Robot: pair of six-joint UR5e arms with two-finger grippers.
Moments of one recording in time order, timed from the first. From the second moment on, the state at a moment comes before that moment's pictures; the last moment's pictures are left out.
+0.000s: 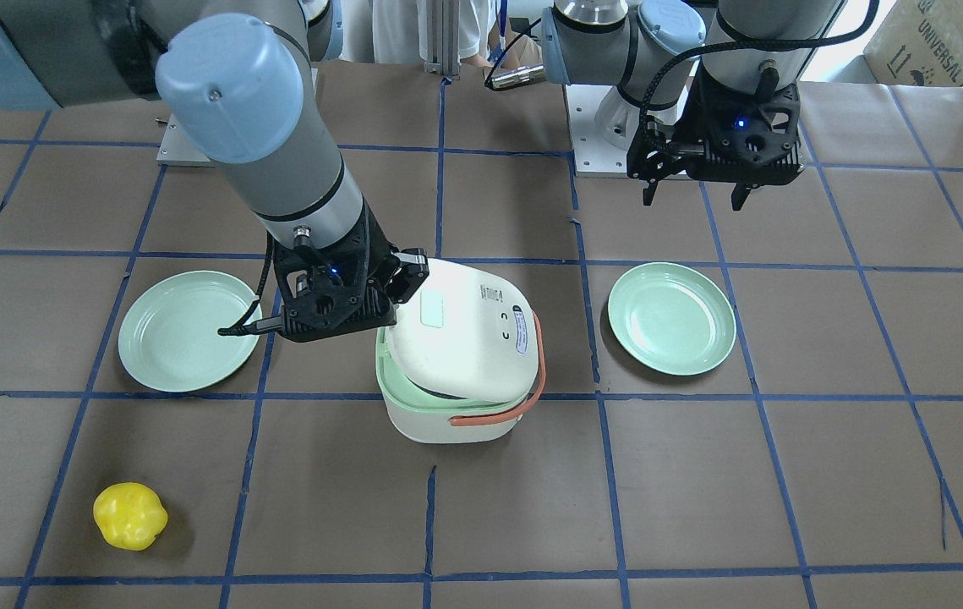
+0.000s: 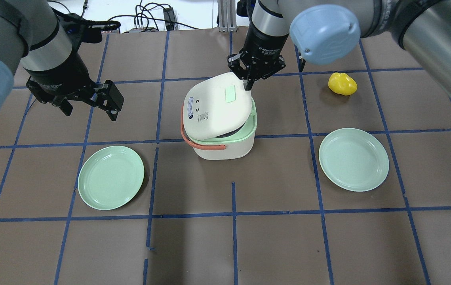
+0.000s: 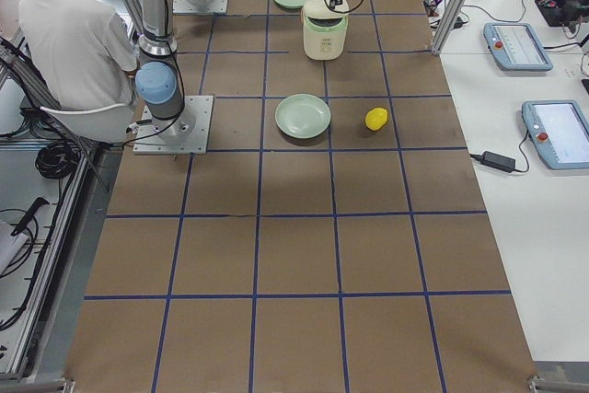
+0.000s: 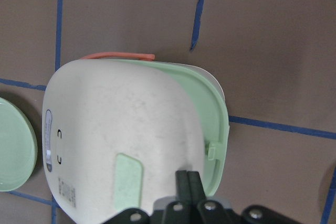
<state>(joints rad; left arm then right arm) -1.57 -1.50 -1.64 -1.58 1.67 0.13 1.78 -1.27 1.35 -1.67 -1.35 0.09</state>
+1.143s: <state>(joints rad) -1.57 -1.50 -1.64 -1.58 1.67 0.13 1.57 -1.33 1.29 -1.61 -1.55 0.09</state>
